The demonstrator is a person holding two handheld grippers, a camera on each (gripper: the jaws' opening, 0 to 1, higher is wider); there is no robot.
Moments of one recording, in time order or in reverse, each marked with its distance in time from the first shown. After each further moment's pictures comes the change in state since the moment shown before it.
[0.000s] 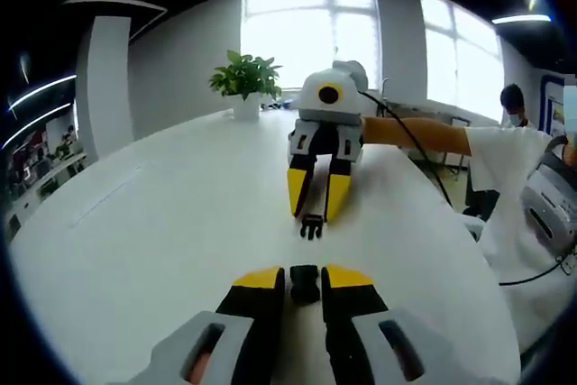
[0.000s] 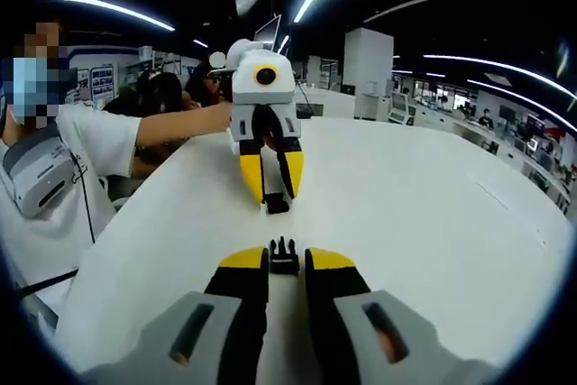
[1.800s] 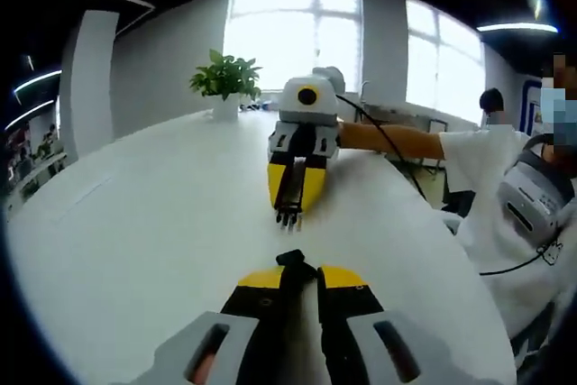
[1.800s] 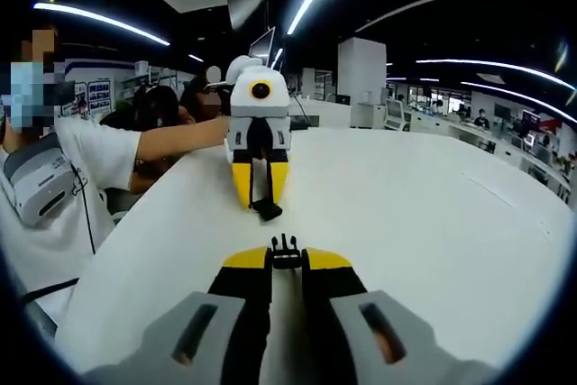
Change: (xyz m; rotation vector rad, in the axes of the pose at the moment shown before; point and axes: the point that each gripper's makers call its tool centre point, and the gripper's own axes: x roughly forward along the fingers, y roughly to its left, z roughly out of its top) left arm -0.007 -0.021 -0.016 0.037 0.034 -0.138; right arm 0.004 0.003 0.004 0.029 -0.068 -0.006
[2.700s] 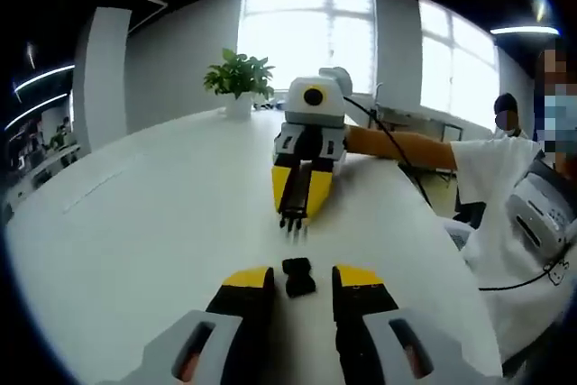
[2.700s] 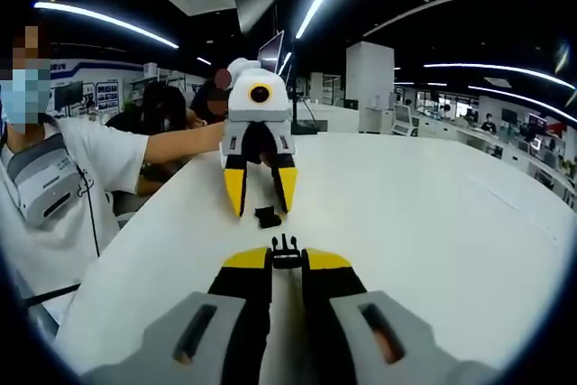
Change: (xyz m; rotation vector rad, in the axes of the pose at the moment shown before) left arm 0.000 -0.007 0.007 -0.078 -0.060 0.129; right arm 0.003 0.006 0.005 -0.011 -0.019 0.032
